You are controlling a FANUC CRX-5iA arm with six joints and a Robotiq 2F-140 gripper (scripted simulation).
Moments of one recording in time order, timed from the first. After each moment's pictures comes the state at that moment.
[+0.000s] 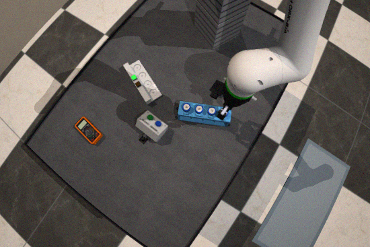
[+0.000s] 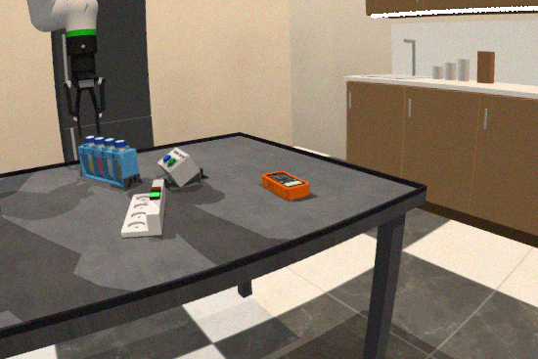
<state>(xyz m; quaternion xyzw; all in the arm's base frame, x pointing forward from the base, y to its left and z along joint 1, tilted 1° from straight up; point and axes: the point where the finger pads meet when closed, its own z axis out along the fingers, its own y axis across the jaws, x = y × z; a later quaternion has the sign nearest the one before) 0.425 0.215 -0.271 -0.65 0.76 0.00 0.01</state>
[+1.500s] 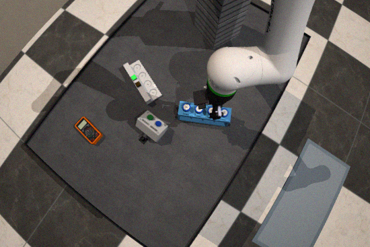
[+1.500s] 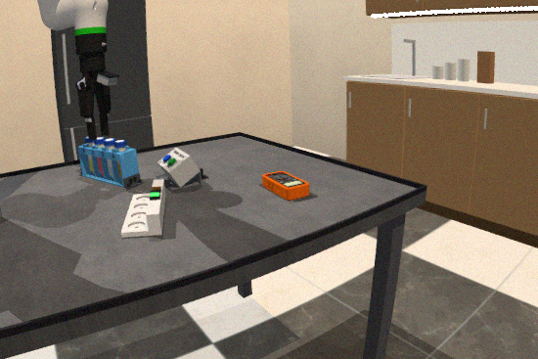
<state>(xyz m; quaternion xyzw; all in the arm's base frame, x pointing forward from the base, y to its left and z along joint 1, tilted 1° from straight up) 0.442 0.166 -0.273 -0.88 0.48 0.00 0.01</state>
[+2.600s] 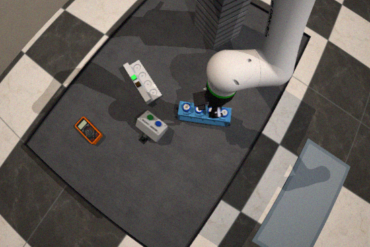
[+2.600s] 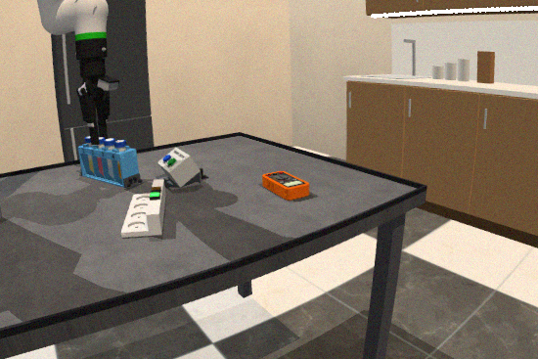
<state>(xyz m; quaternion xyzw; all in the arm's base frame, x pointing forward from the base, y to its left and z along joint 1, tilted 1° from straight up) 0.442 0.167 -0.287 -0.88 0.48 0.00 0.01</state>
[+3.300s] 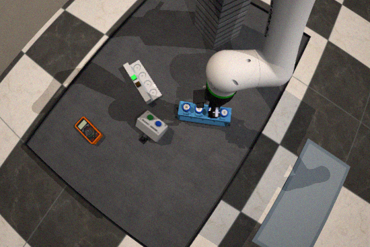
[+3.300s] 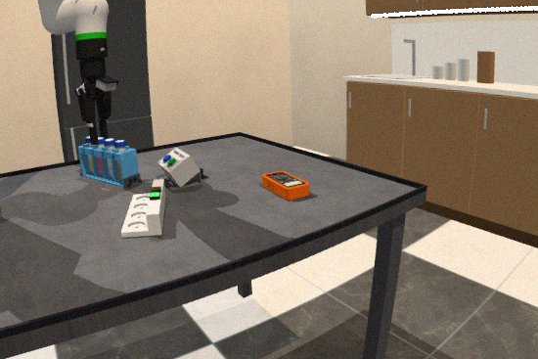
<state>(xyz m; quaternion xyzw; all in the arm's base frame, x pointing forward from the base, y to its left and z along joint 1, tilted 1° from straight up) 0.442 0.167 -0.287 -0.84 0.54 0.00 0.01</state>
